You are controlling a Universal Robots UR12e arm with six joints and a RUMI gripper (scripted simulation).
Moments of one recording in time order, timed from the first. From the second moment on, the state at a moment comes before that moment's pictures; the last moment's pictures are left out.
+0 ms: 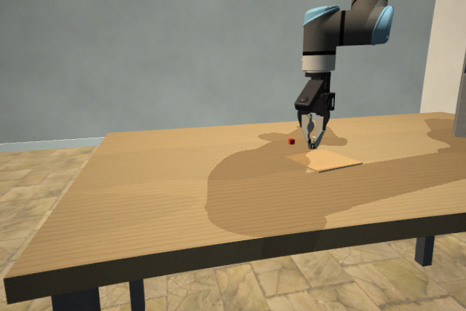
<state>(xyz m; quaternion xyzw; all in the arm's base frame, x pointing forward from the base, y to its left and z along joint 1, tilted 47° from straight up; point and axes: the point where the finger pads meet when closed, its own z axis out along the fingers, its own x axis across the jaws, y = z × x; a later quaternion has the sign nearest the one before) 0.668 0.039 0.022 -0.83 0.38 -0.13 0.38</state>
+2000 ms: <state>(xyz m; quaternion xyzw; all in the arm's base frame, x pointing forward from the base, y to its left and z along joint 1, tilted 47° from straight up) 0.619 -0.010 0.093 -0.85 0.35 -0.14 0.37</state>
